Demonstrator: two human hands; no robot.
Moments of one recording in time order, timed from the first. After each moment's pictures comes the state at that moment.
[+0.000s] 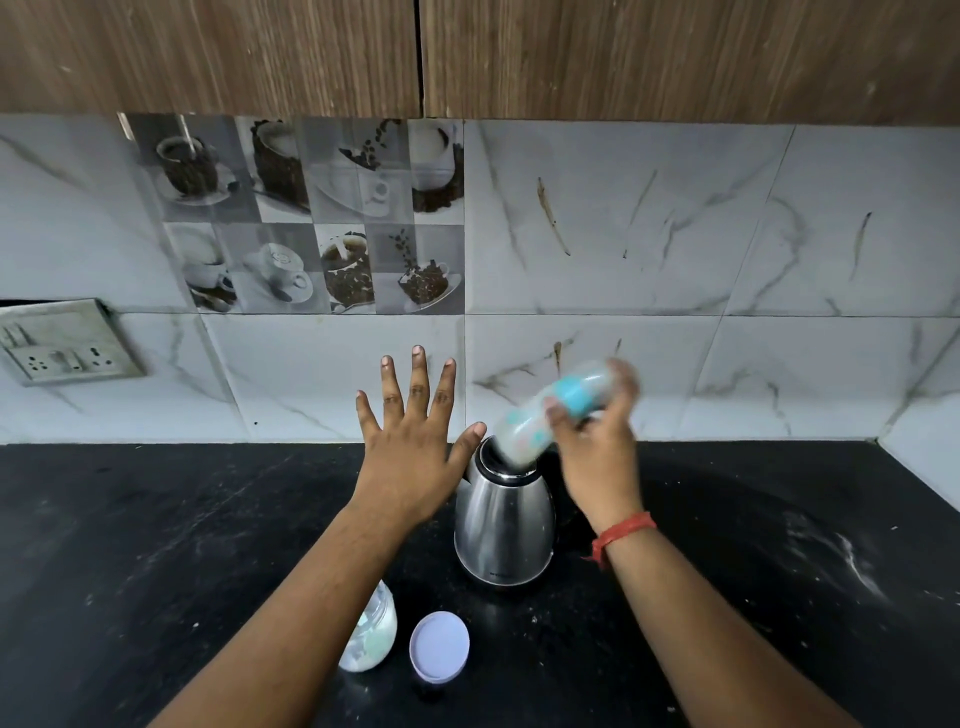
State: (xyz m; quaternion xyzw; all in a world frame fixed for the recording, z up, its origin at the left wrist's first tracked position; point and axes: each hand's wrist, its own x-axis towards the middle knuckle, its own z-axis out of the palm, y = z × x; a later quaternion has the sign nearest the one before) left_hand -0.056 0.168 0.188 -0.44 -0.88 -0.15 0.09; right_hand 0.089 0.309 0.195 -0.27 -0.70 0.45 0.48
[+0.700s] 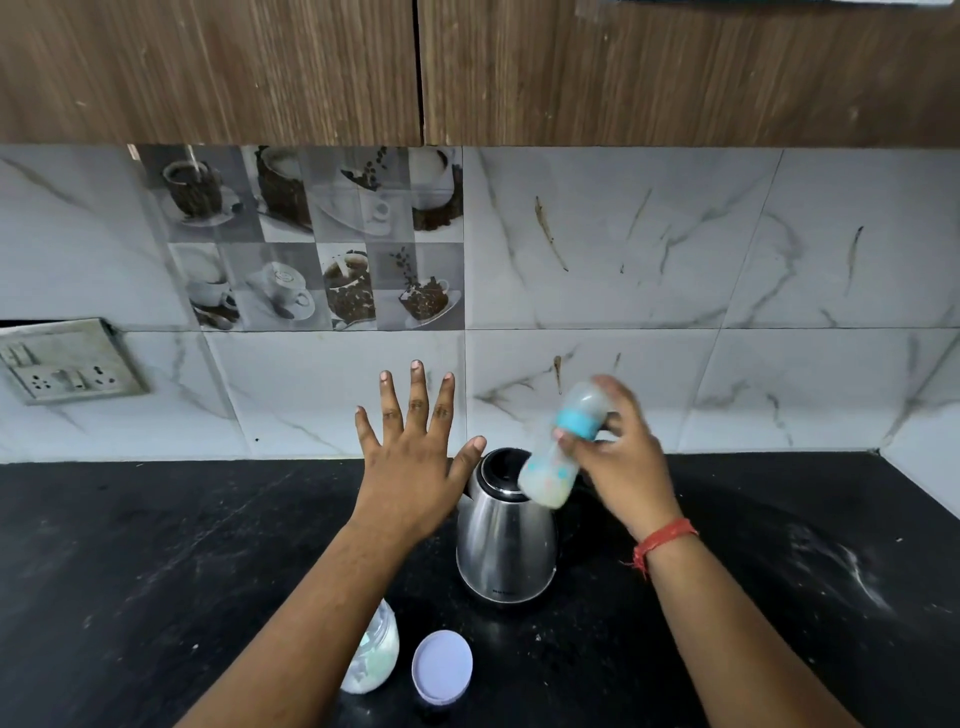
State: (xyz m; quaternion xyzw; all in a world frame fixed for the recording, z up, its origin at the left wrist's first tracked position) left_hand -0.057 0.166 0.190 -0.44 -0.88 -0.15 0.09; right_hand 0.107 0.334 0.196 -0.30 -0.70 0.51 0.41
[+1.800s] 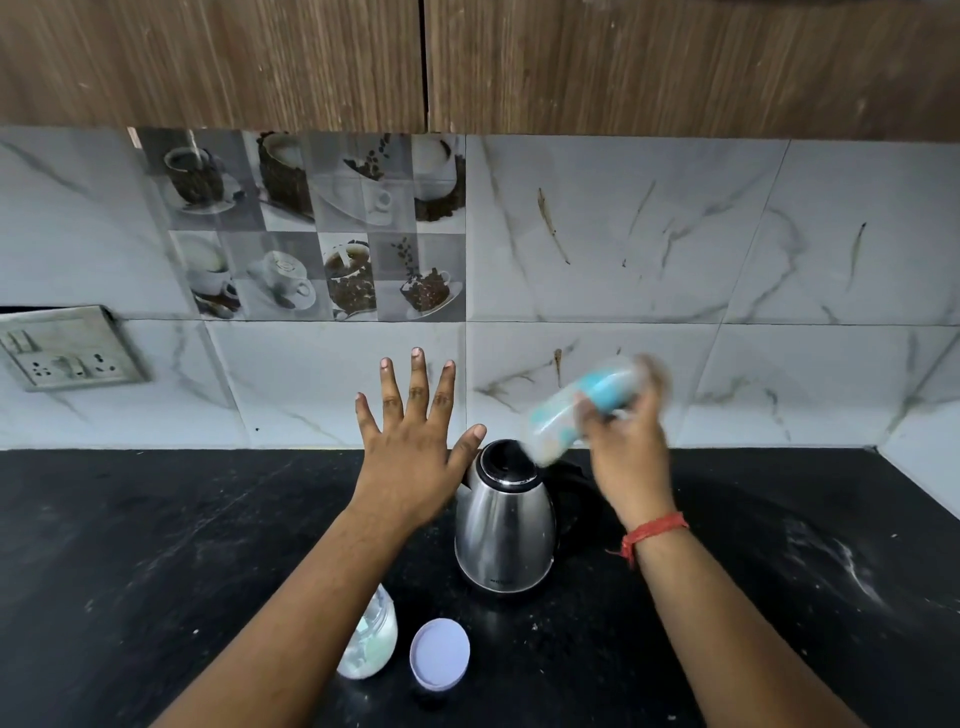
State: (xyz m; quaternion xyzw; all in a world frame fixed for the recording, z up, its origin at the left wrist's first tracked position) left_hand -0.056 0.166 0.193 -0.44 -0.88 -0.16 0.09; right_hand 0.107 0.326 0.206 -0.27 -0.69 0.48 0.48
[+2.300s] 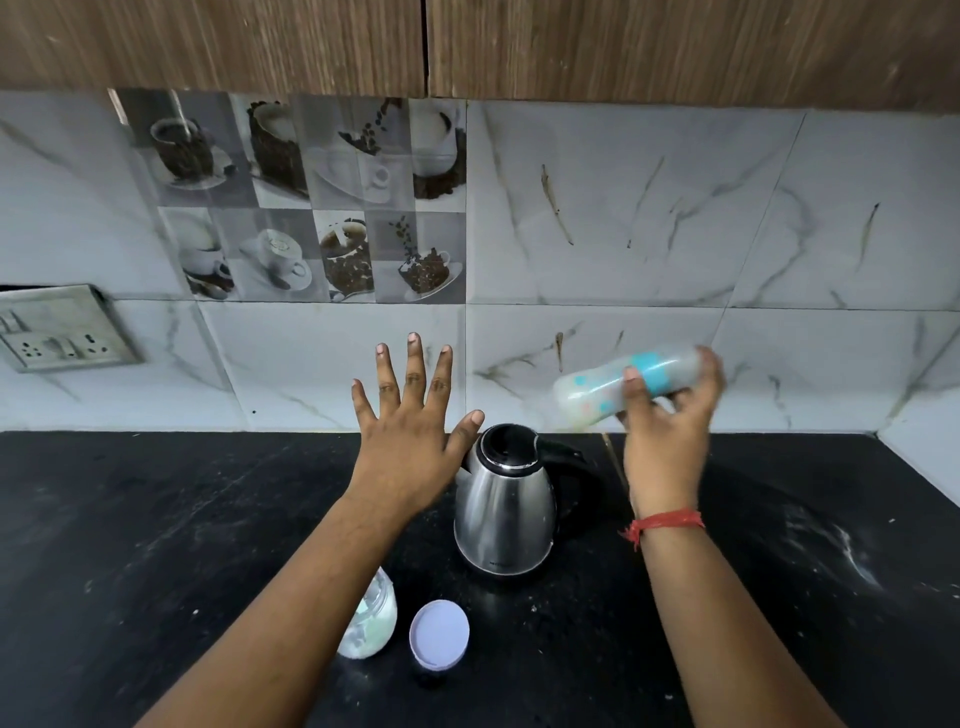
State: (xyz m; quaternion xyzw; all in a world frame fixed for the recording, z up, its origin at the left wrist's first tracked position) left_hand -0.059 0.166 0.188 -0.44 -0.88 -0.17 0.09; right_hand 0.113 0.333 0.197 -0.30 -0.58 0.50 0.57
